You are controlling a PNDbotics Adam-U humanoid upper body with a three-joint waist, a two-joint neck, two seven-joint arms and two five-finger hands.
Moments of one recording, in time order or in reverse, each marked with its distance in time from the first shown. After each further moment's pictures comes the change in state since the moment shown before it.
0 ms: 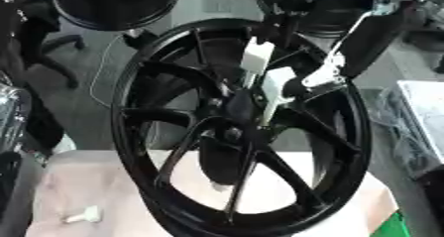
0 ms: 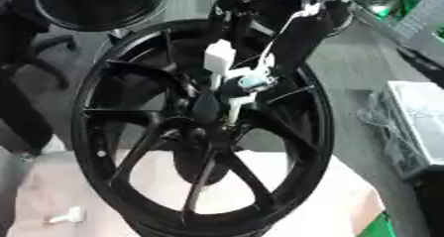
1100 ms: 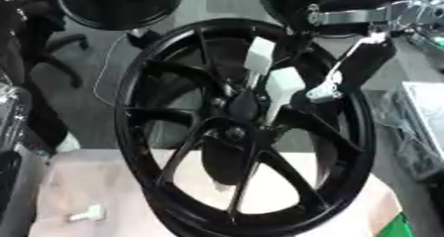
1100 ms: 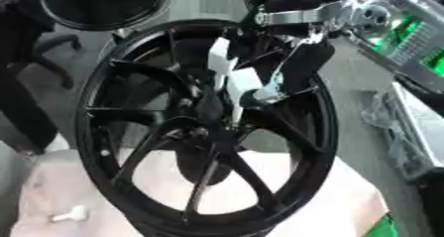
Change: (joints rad) left arm -0.005 0.000 -0.003 0.000 0.000 0.004 -0.005; right arm 0.088 -0.003 -0.007 0.047 0.076 0.001 -0.057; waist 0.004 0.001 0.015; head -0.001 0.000
